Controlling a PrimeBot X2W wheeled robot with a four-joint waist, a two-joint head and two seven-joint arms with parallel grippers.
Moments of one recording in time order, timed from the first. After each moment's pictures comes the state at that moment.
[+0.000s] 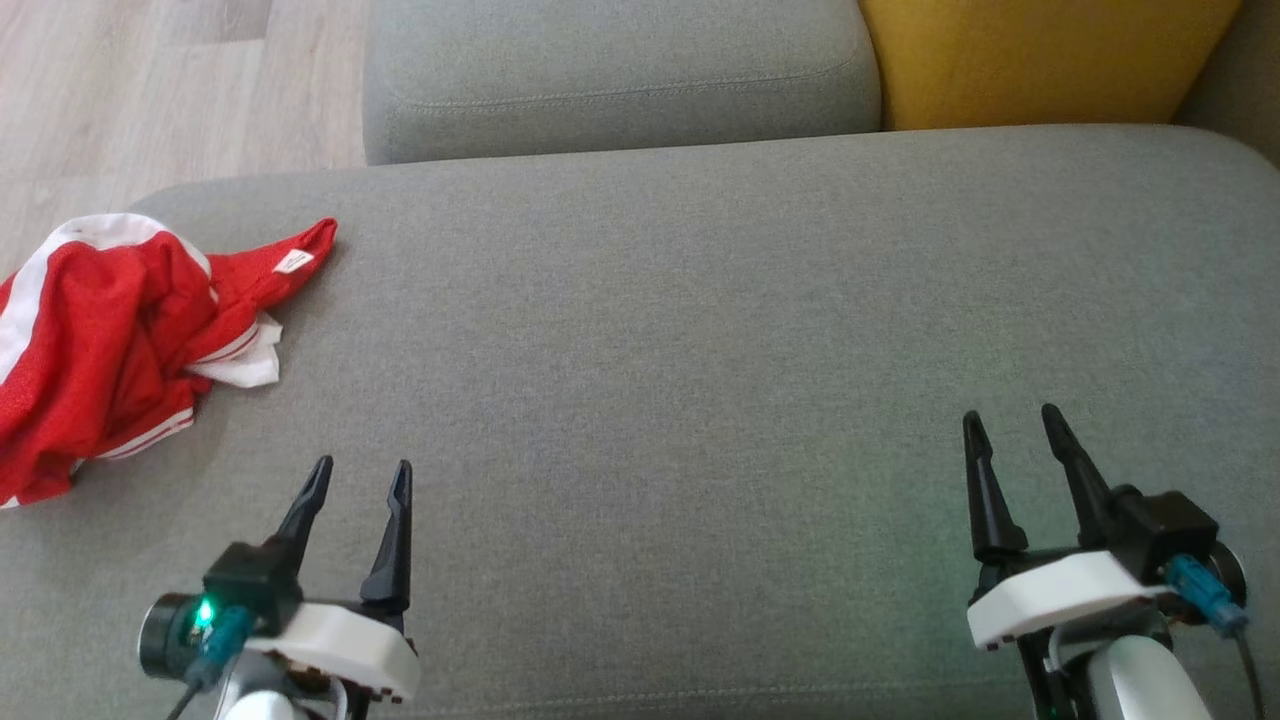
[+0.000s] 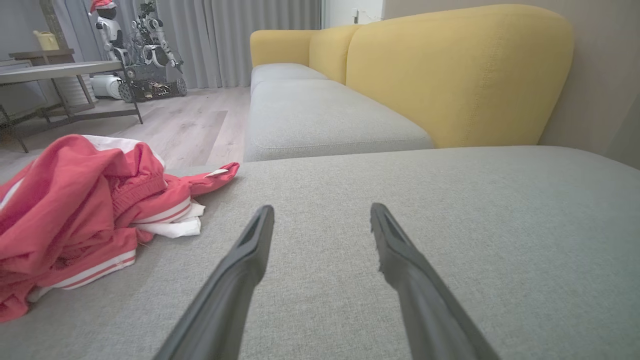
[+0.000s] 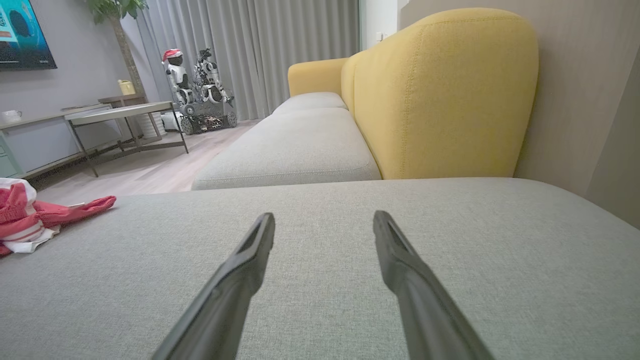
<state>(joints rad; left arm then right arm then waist) 0.02 0.12 -0.16 0.21 -0.14 -0.04 -0.25 -0.02 -0.05 0.03 0.23 0.11 0.12 -0.16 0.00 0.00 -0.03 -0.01</state>
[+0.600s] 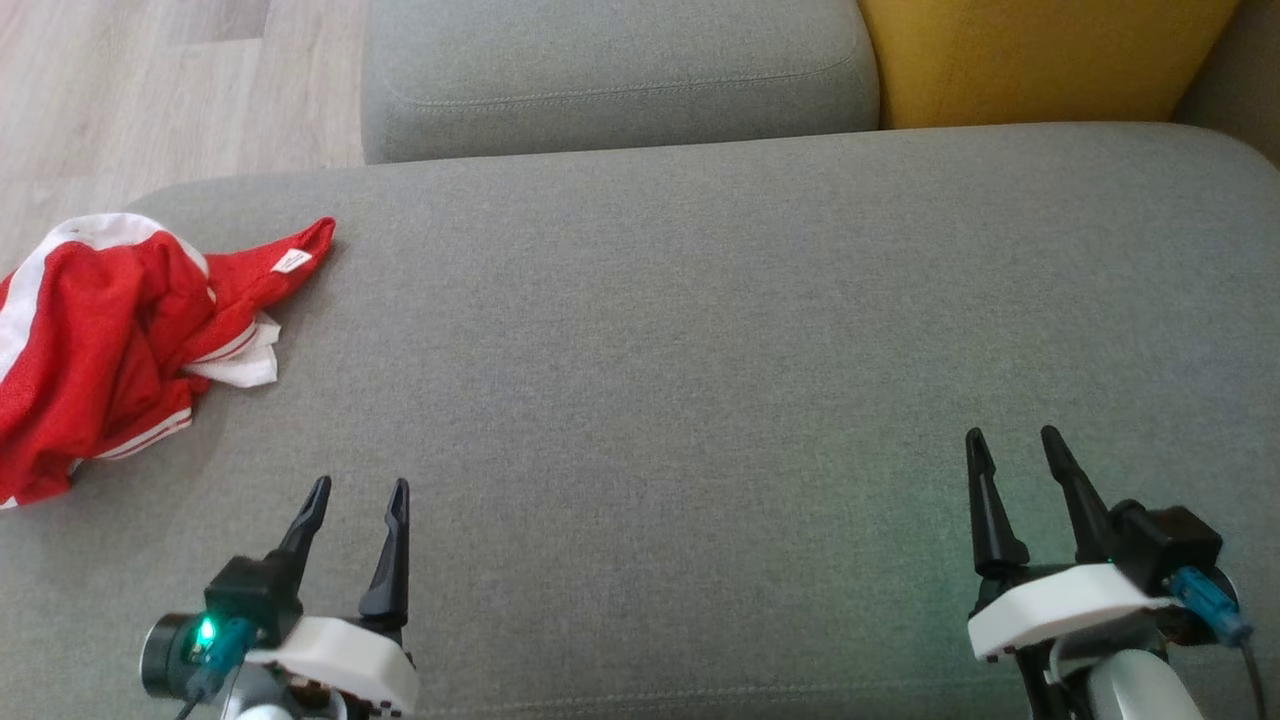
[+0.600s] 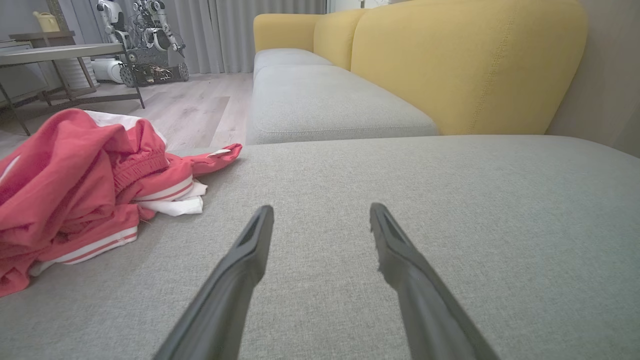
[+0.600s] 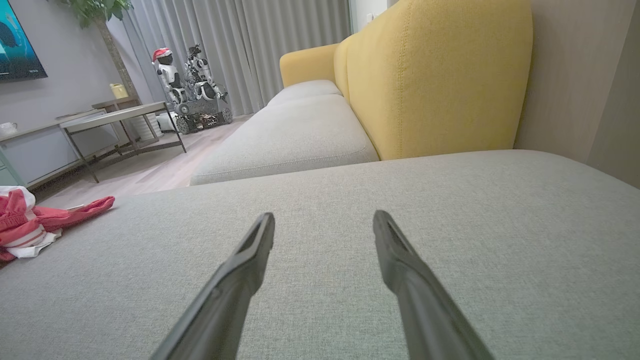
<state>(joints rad) 0.04 0.11 -0.15 0.25 -0.13 -0.04 -0.25 -0.01 -0.05 0.03 0.27 0.18 0.12 -0.17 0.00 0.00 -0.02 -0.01</state>
